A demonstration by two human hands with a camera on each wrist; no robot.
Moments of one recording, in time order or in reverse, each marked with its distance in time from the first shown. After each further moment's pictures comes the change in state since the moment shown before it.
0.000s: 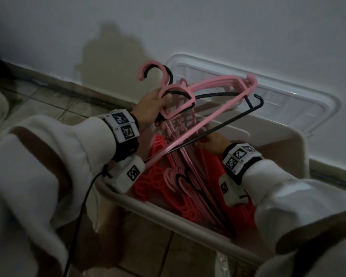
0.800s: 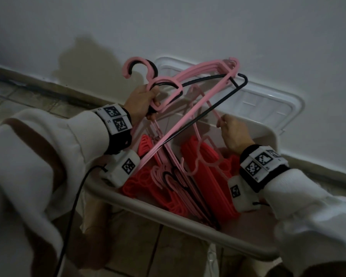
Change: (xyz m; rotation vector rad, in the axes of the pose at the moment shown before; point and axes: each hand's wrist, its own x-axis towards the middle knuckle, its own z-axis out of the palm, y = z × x) left_hand 0.000 0.016 0.008 -0.105 0.113 -0.016; right_hand -0.050 0.025 -0.046 0.075 0.462 0.079
